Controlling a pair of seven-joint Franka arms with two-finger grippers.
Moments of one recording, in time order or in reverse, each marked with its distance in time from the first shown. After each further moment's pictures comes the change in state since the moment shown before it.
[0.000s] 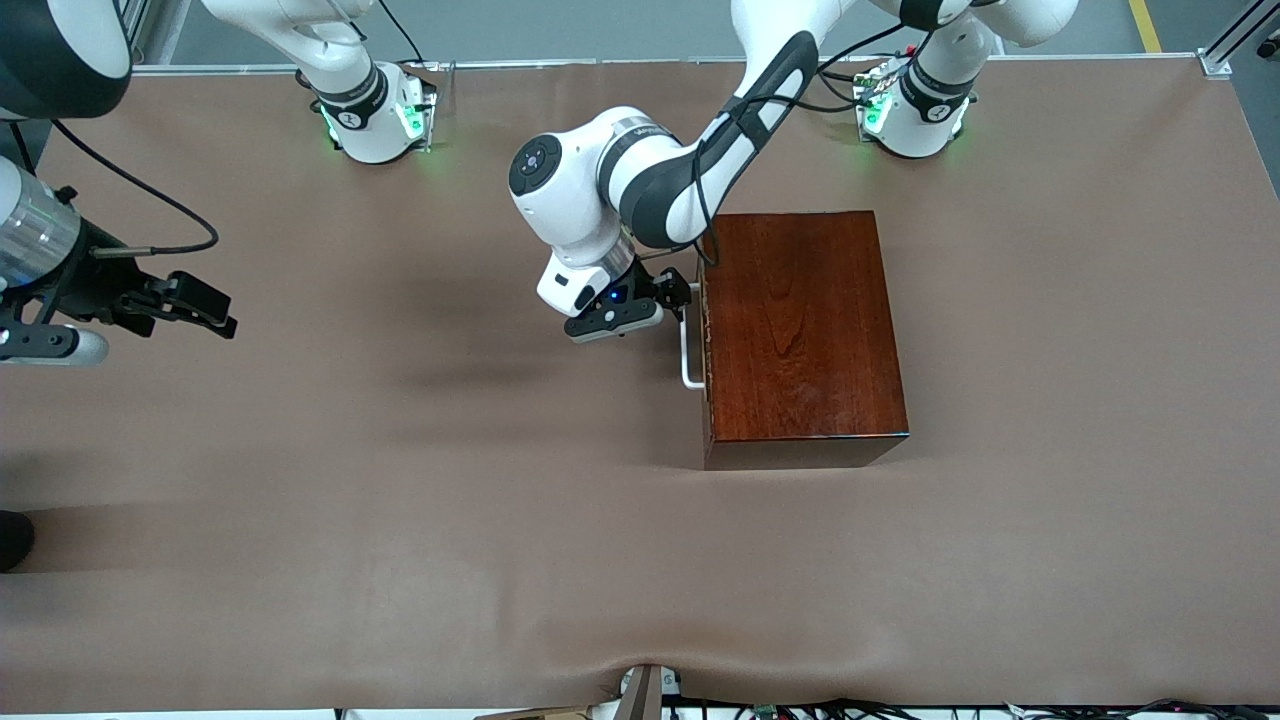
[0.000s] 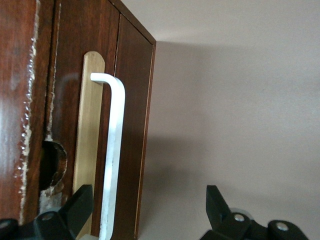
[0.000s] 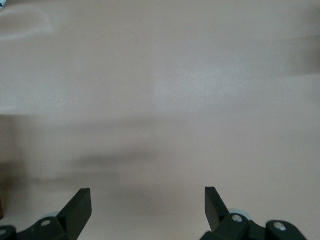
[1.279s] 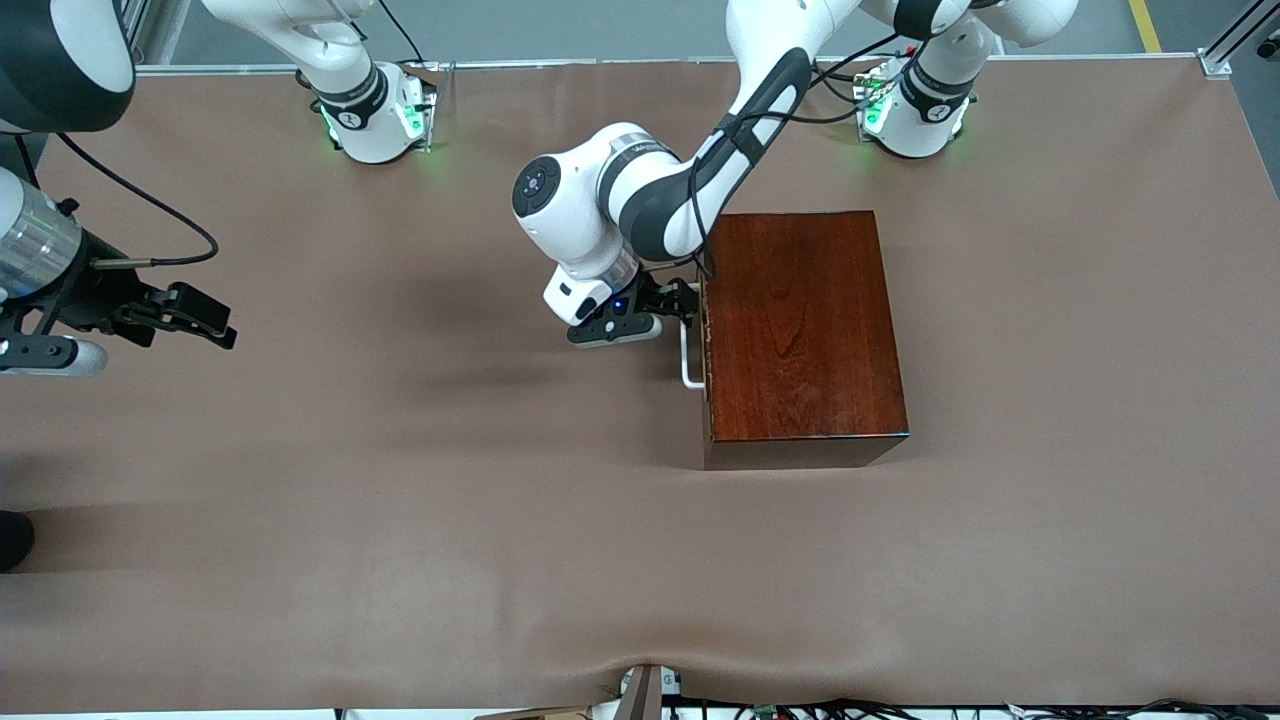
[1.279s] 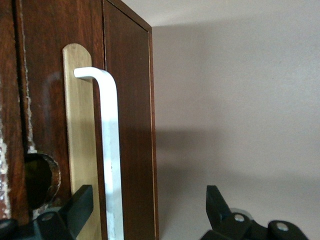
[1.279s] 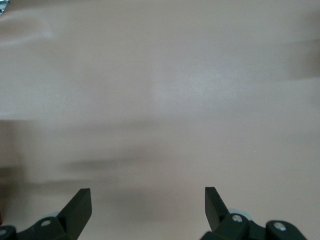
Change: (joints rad) left arm 0.003 0.027 0.003 0.001 0.000 -0.037 0.144; right arm 0.000 0.008 -0.003 0.000 0.000 0.017 0.000
